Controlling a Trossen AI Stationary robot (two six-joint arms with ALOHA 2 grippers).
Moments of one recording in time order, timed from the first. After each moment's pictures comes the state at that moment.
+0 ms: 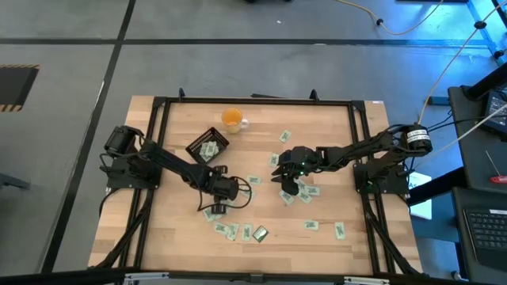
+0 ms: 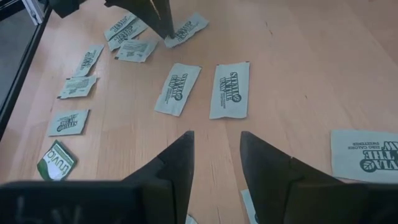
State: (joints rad) left arm -0.25 1.74 0.90 -0.44 -0.14 -0.27; right arm -0.01 1.56 0.62 0.31 -0.14 0.33
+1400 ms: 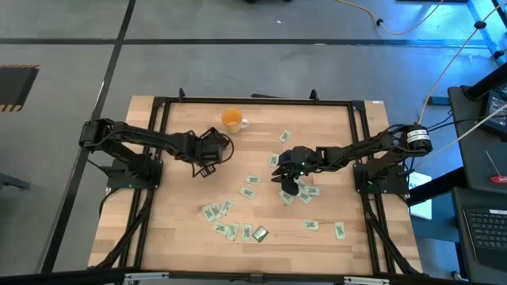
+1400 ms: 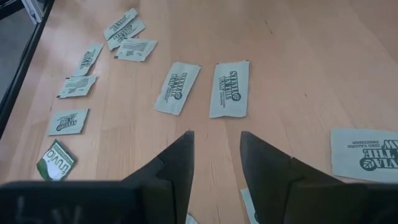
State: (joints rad) left arm 0.06 1.41 0.84 -0.89 -0.41 -0.51; right arm -0.01 1.56 0.62 0.30 -0.14 0.34
